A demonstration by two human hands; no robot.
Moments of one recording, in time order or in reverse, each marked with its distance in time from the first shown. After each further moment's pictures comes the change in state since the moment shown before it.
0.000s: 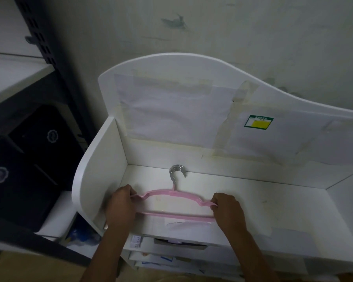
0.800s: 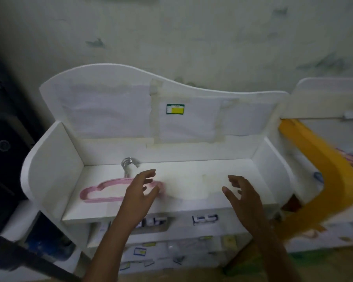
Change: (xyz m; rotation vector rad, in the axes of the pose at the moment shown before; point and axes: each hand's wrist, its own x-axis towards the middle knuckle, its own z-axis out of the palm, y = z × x) left_hand -0.166 0.148 0.004 -0.683 -0.240 0.496; right_hand -0.144 0.168 -0.114 0.531 0.390 0.049
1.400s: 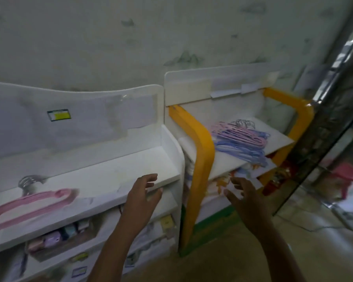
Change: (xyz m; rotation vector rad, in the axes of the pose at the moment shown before) left_hand -0.116 0.133 0.234 -0.014 -0.299 0.195; right_hand -0.156 0.134 -0.255 -0.097 0.263 0.214
